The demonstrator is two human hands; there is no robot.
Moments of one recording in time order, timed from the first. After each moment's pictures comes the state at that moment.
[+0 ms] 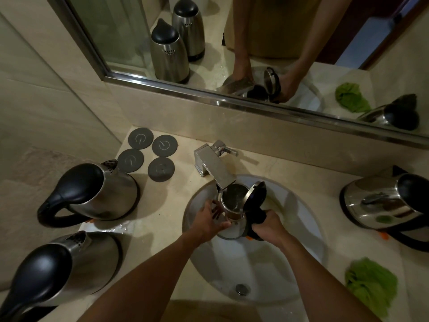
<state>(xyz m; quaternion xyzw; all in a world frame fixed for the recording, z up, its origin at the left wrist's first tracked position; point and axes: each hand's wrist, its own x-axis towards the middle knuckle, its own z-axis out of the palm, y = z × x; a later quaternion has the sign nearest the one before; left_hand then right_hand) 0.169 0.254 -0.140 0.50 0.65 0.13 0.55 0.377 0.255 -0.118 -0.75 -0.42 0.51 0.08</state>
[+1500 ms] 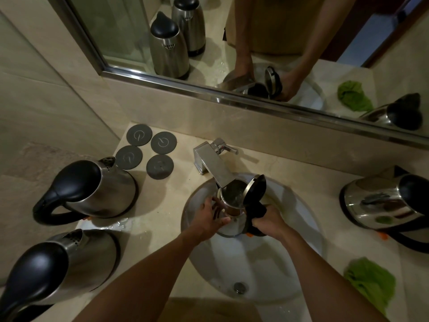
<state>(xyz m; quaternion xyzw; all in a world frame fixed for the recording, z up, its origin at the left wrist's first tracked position) 0.170 0.257 -0.157 0.52 0.65 0.13 0.53 0.380 0.269 -0.119 -0.75 -0.41 0.52 0.06</state>
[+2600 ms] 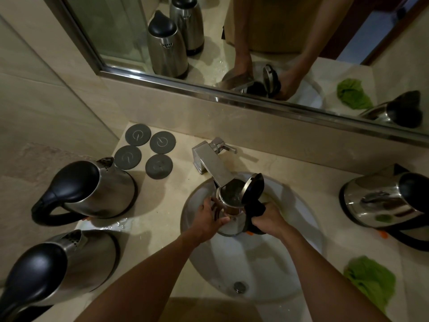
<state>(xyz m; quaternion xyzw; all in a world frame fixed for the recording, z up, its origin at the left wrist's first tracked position) 0.174 0.254 -0.151 0.50 0.67 0.12 0.54 0.381 0.273 -0.117 -0.74 -0.43 0.52 0.05</state>
